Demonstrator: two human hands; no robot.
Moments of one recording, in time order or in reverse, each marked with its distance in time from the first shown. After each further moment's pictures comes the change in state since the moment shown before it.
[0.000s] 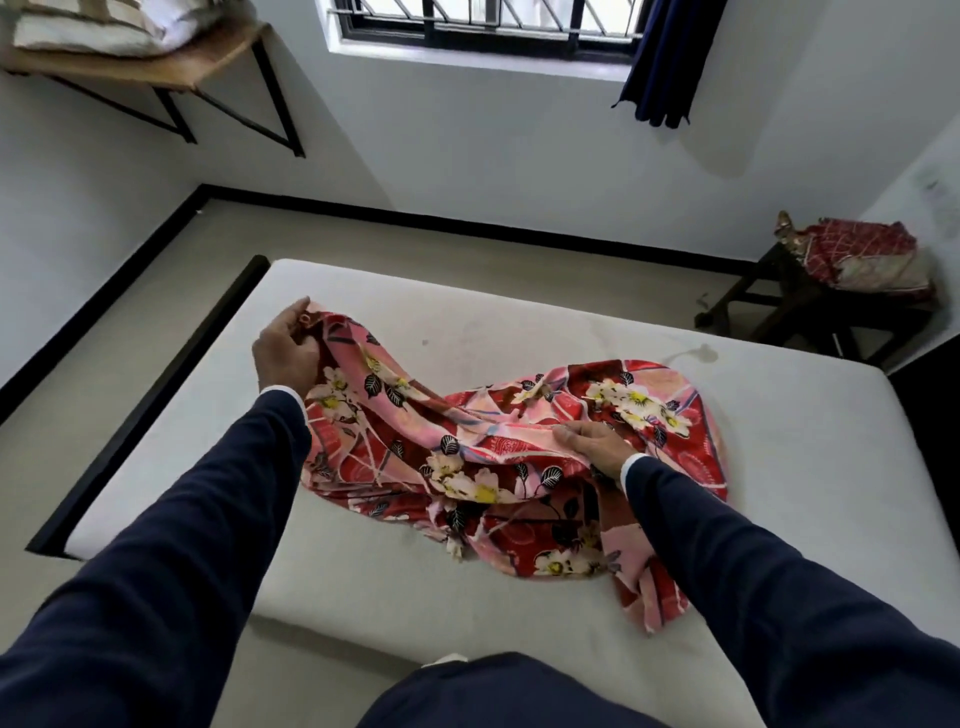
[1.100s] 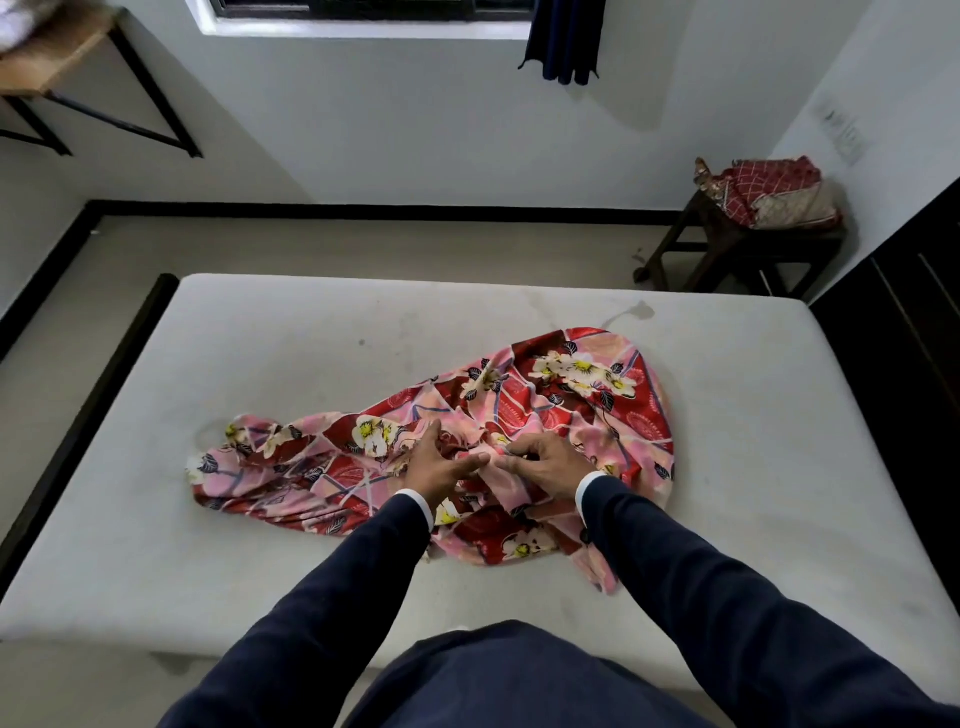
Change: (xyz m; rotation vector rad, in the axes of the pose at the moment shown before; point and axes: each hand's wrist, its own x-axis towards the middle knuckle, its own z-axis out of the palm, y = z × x) left_hand -0.192 0.065 0.162 -0.311 -0.770 -0.497; right_hand -0.046 0.007 0.010 -0.122 0.065 -0.149
